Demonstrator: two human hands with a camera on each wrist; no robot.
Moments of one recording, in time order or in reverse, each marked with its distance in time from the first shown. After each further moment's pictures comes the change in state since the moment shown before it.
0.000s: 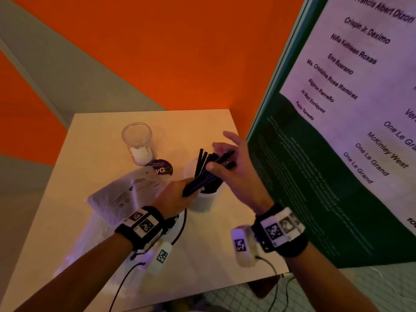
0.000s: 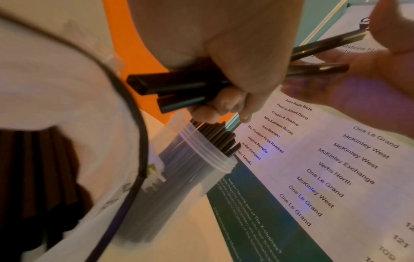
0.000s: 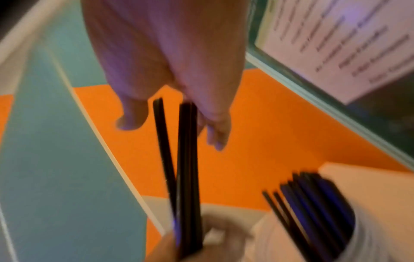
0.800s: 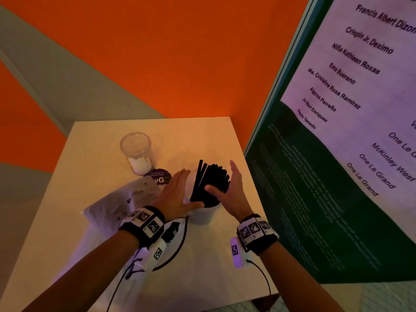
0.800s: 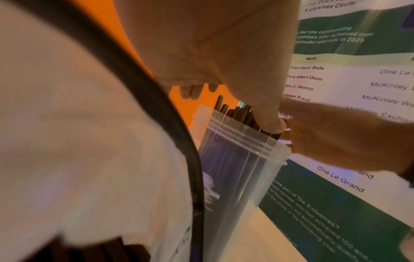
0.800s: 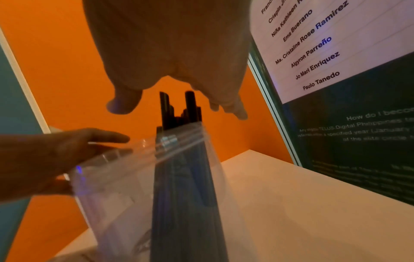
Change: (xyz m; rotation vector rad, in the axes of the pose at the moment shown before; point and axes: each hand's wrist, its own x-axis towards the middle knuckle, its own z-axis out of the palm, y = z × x) left_hand 0.040 -0.033 -0.003 0.319 -0.092 -0.145; right_hand 0.039 0.135 -0.010 -0.391 0.147 0.216
